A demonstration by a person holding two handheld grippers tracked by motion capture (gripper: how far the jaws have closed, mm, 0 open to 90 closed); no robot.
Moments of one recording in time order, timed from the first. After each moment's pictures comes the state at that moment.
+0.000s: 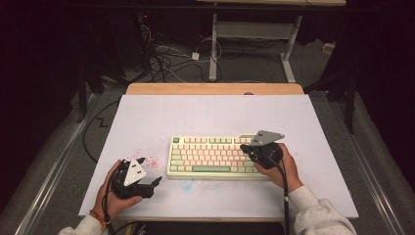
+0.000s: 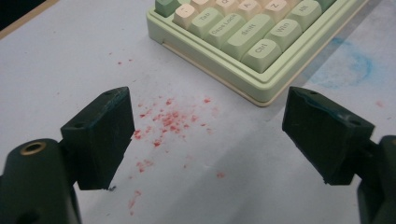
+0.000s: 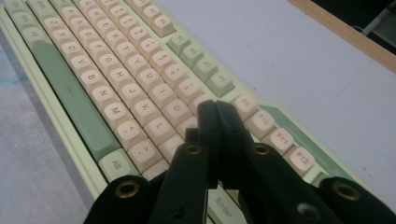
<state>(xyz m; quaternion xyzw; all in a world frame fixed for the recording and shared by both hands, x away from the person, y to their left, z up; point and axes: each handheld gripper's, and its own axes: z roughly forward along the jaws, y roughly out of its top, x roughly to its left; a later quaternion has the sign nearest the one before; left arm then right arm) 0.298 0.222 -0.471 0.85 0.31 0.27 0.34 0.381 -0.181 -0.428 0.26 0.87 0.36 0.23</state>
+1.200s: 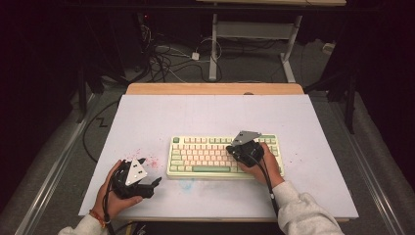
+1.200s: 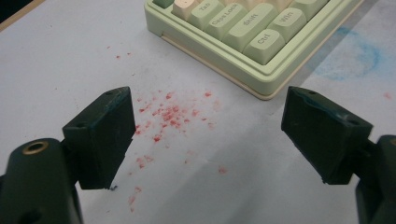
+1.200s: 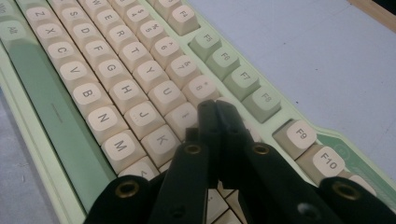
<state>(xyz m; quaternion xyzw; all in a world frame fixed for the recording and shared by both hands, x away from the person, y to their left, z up) 0.299 0.222 -0.473 0.85 0.31 0.27 0.33 0.400 -0.142 -0.453 0.26 0.88 0.34 0.21</state>
